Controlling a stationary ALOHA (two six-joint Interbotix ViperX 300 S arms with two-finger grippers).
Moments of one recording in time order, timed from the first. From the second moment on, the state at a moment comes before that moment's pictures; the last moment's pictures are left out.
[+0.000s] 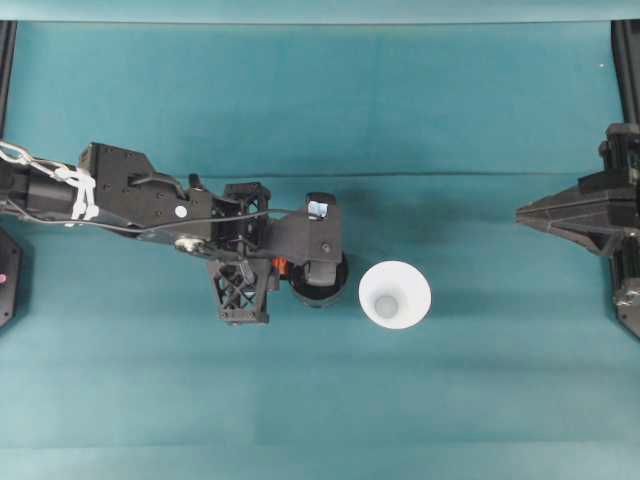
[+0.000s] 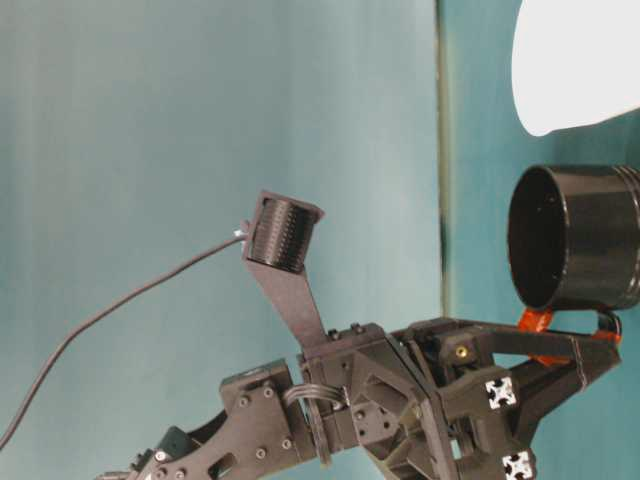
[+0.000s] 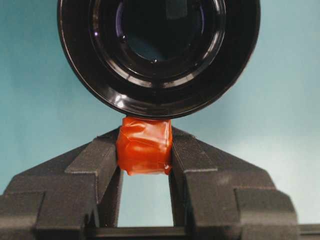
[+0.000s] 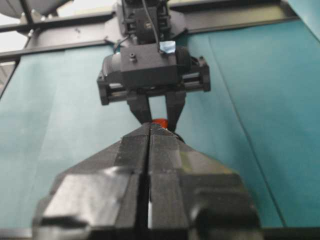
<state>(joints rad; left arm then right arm) 0.03 0.17 0.43 0.02 0.59 0.04 -0.04 -1.02 1.17 0.04 -0.03 0.08</state>
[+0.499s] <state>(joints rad) 0.03 0.17 0.43 0.02 0.55 0.04 -0.04 -1.02 1.17 0.04 -0.03 0.08</state>
